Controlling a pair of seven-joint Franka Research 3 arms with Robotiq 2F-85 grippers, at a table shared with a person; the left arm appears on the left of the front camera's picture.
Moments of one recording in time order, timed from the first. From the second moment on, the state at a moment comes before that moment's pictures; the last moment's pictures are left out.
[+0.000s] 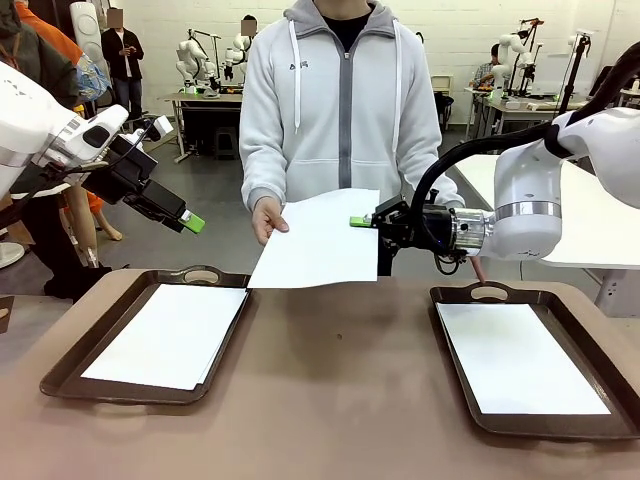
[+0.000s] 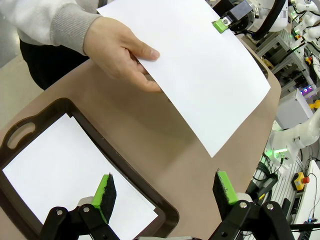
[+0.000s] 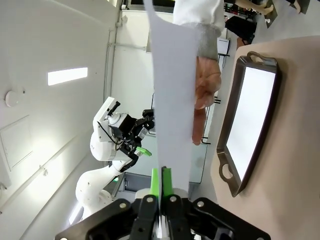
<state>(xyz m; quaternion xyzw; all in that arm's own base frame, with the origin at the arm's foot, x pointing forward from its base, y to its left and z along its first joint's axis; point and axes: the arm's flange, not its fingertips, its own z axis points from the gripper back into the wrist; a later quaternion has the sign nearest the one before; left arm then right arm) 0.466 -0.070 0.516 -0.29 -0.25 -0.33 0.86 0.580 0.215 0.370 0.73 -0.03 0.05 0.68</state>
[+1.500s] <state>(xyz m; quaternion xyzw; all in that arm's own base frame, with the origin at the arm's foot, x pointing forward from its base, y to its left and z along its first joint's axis) 0.466 -0.070 0.516 -0.29 -0.25 -0.33 0.86 0.582 0.207 0.372 0.73 -0.03 0.06 0.68</state>
